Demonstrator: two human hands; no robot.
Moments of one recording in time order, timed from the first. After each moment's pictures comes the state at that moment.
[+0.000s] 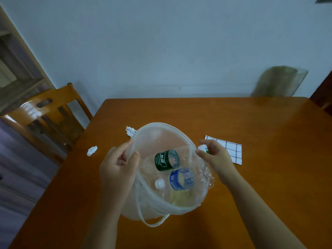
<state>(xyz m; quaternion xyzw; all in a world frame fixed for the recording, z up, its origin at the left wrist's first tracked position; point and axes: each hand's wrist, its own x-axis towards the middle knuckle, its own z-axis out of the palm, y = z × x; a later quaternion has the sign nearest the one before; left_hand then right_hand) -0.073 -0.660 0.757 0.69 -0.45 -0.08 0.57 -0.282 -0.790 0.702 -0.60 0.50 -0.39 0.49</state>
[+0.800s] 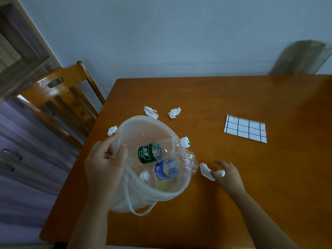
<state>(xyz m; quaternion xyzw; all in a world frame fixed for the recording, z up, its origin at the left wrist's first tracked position) 0.036 -0.598 0.731 0.73 -0.42 -0.06 0.54 -0.241 -0.714 0.577 -0.66 0.66 -0.19 0.32</state>
